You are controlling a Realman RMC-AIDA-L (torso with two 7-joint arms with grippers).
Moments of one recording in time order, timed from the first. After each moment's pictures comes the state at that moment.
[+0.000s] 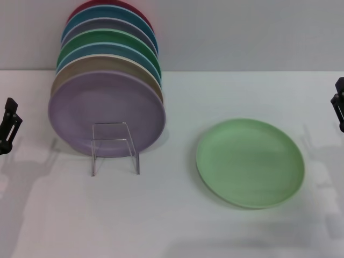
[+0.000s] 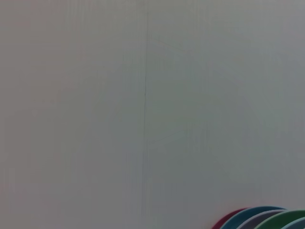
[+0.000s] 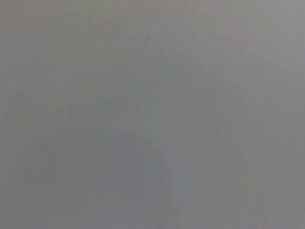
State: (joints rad) left arm -0.28 -2.07 -0.72 -0.21 2.20 1.49 -0.13; right arm 0.33 2.08 0.41 0.28 -1.79 -1.54 -0.17
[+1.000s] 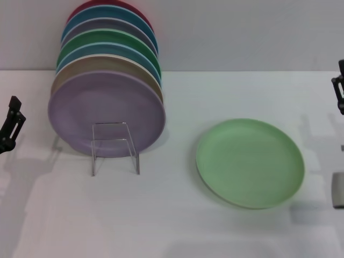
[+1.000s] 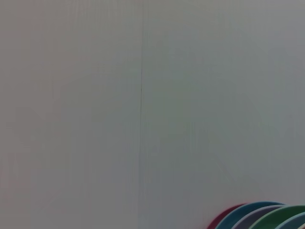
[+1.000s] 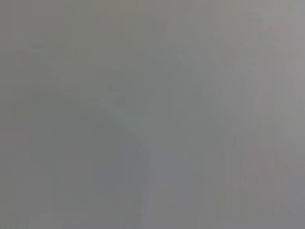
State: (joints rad) left arm -0.29 -2.07 -0.72 -0.20 2.20 1.47 -0.13; right arm 0.35 2.09 0.52 0.43 -1.79 -1.52 -0.78
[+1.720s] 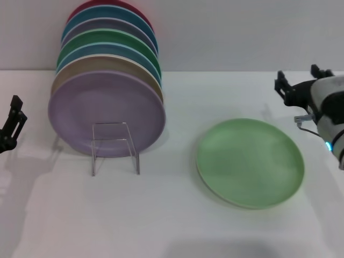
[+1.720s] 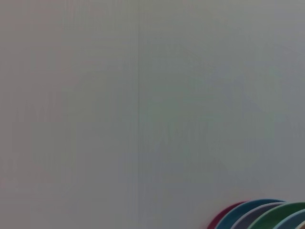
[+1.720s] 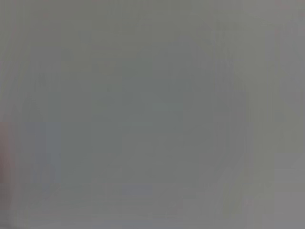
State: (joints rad) left arm -0.30 -2.07 -0.72 -0.20 2.20 1.46 -0.10; right arm 0.17 2.08 1.18 1.17 -1.71 -0.34 -1.16
